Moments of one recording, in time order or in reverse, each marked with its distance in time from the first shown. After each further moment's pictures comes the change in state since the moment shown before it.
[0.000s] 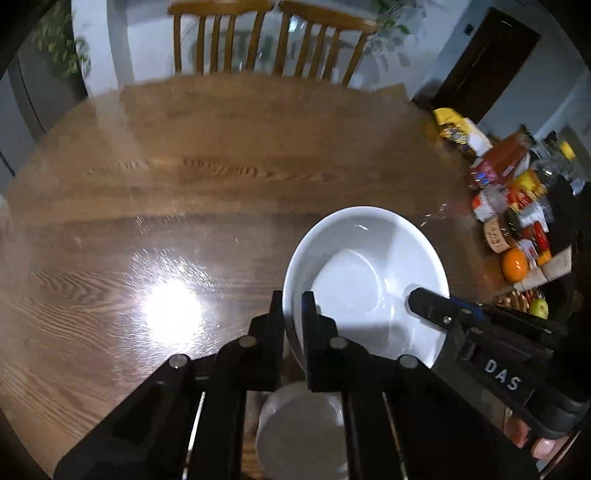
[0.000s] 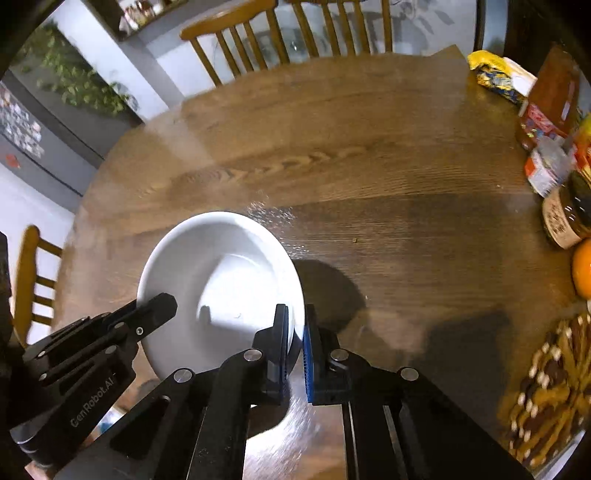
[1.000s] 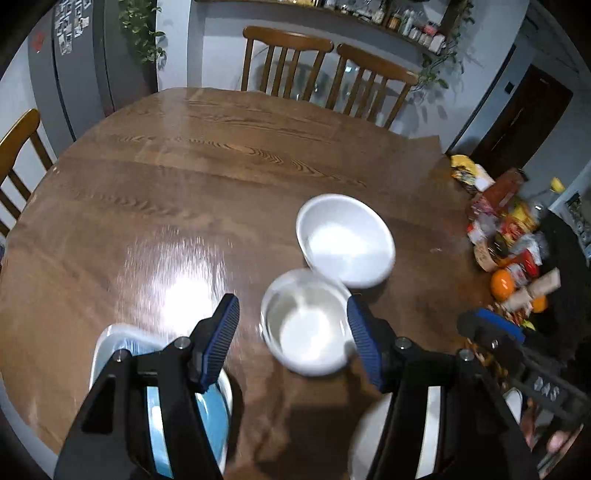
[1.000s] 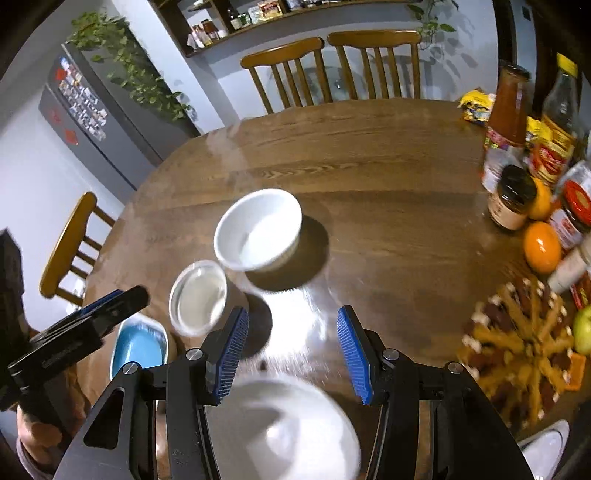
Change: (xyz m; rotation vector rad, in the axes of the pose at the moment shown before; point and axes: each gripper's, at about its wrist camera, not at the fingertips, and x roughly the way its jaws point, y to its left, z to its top) left arm -0.063 -0.014 -0.072 -0.227 -0.129 0.115; right arm -0.071 -0.025 -0.060 -0.146 -0.095 0.103
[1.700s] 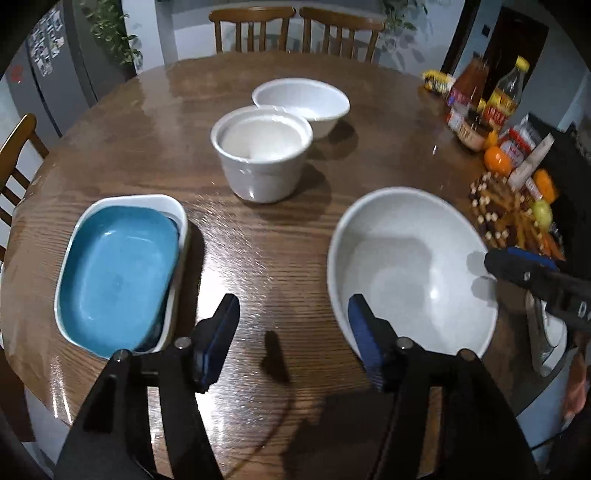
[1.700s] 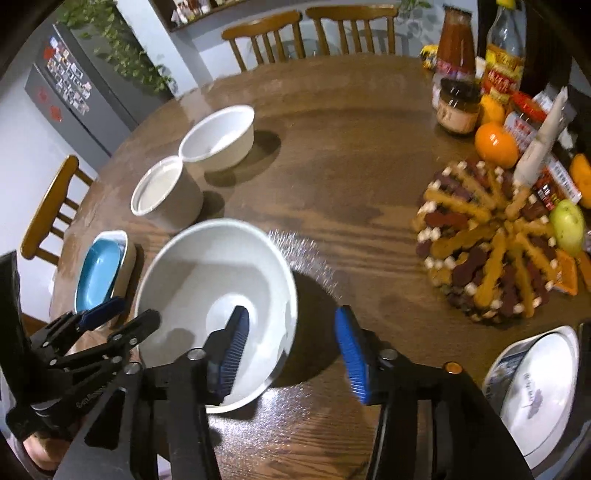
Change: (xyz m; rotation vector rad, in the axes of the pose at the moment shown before) left arm -0.019 -0.027 -0.151 0.159 0.054 0.044; right arm -0.037 -0.039 -0.113 0.000 0.044 -0.072
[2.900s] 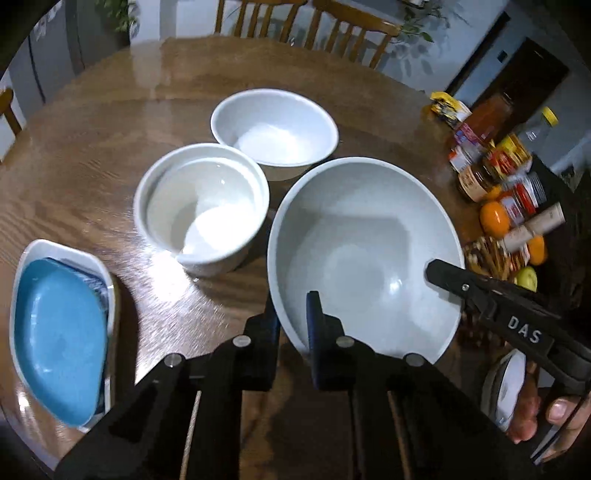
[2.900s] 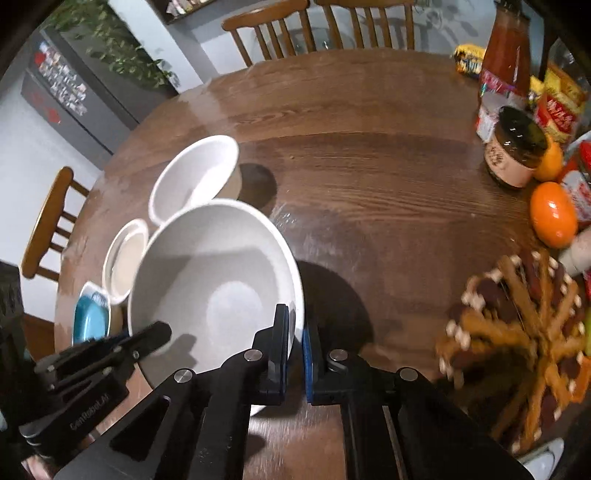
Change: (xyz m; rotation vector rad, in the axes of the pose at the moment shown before) left arm 0.033 -0.014 0.073 -0.111 0.068 -0.099; right arm 0.045 -0.007 0.060 -0.014 0.077 0.051
